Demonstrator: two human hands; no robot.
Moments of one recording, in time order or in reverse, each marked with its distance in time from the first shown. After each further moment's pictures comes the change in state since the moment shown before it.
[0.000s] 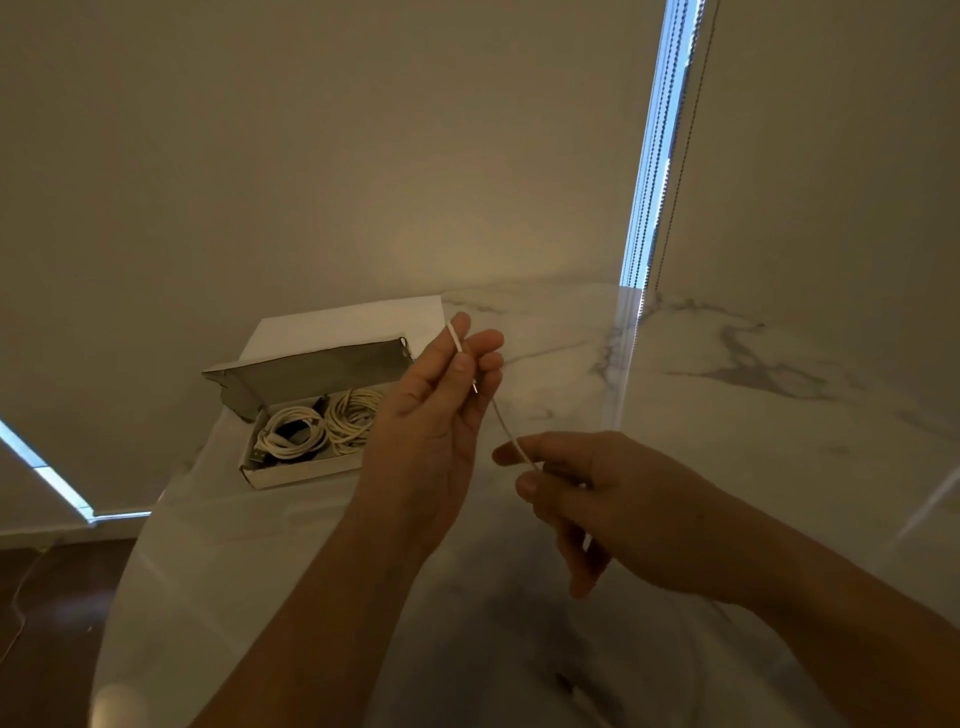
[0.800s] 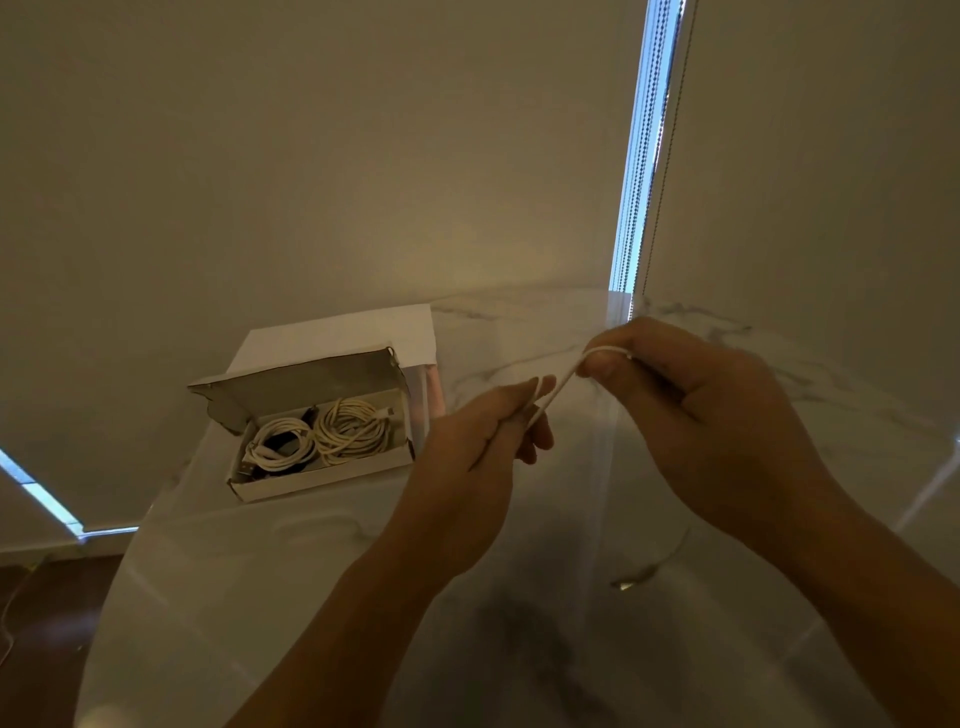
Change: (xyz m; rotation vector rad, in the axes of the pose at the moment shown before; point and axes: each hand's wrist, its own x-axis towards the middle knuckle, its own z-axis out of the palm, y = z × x) left_hand -0.010 -0.017 0.006 1.010 -0.317 0.169; right_hand -0.011 -0.005 -0.040 -0.434 0.711 -0.412
